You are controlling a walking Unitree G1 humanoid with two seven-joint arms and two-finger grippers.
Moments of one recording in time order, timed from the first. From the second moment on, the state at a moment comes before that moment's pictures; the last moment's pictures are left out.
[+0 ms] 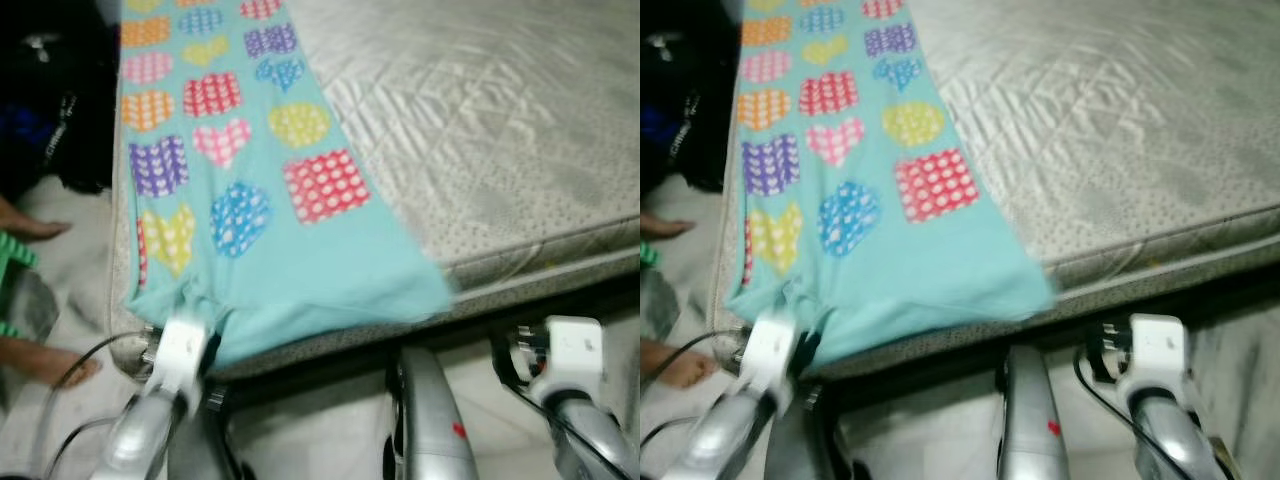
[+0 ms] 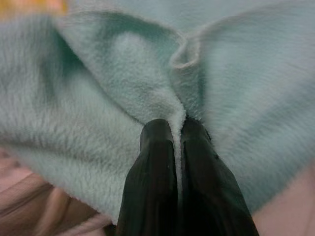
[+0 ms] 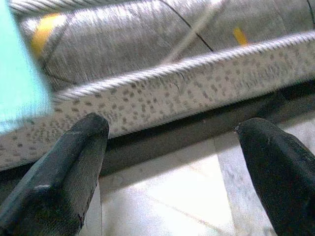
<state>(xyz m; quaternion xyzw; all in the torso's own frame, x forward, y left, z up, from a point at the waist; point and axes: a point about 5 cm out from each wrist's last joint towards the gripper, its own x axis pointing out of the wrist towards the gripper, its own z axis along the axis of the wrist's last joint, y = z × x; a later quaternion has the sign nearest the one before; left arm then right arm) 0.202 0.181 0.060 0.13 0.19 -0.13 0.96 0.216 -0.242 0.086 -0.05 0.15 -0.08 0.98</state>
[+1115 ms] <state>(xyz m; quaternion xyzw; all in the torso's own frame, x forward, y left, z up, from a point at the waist) 0.191 0.176 0.100 0.29 0.13 -0.16 0.93 0.243 -0.237 0.079 -0.04 0.13 -0.07 0.99</state>
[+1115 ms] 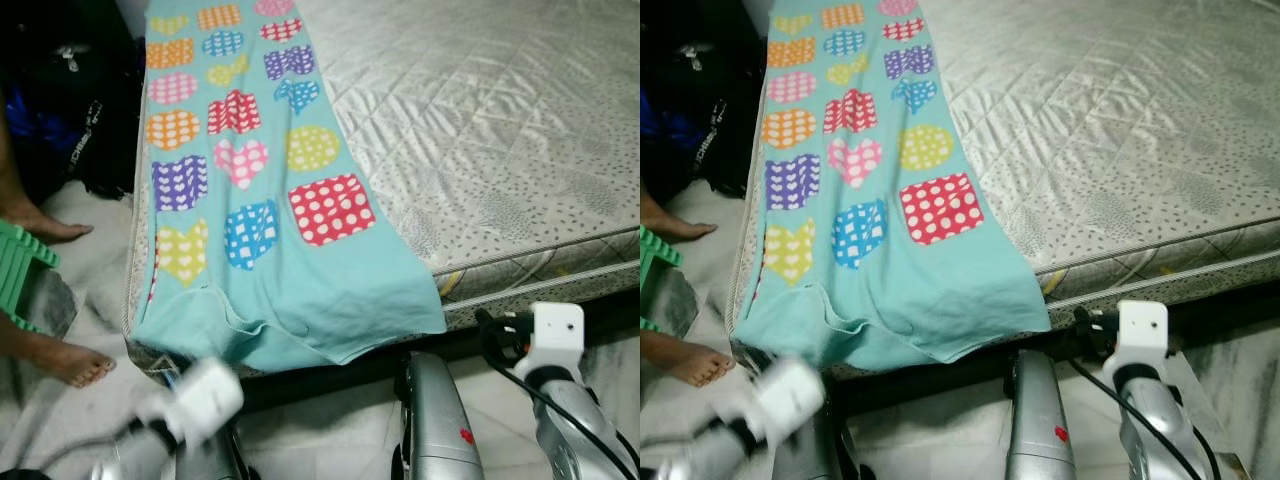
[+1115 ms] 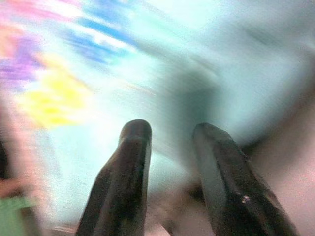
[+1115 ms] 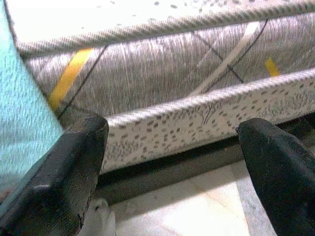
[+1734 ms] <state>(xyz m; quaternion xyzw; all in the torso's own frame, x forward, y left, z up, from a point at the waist) 0.272 0.225 0.084 0.12 0.22 -0.05 0.97 0.246 -0.235 0.077 -0.04 0.13 -0.07 0.99</state>
